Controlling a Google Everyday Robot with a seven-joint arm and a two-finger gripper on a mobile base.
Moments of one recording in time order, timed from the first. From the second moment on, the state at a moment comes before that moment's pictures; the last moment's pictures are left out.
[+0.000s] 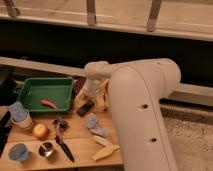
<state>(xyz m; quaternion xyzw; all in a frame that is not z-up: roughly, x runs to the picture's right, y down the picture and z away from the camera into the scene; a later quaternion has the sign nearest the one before) -0.099 0.073 0.874 -0.34 0.19 0.74 0.55</state>
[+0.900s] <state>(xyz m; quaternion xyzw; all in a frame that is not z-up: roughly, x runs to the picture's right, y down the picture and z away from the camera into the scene) -0.090 0.086 0.921 -0.33 0.21 0.74 0.54</state>
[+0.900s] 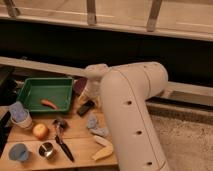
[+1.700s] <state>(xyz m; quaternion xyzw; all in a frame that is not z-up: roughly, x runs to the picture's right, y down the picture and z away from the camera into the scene) -0.086 0.080 0.910 -0.31 0.21 0.76 0.54</state>
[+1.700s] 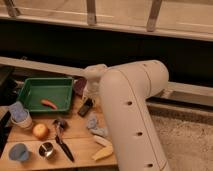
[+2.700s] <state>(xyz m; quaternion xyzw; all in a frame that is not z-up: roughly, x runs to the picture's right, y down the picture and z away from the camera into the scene) -0.073 -0.029 0.862 -0.20 0.10 0.80 0.56</state>
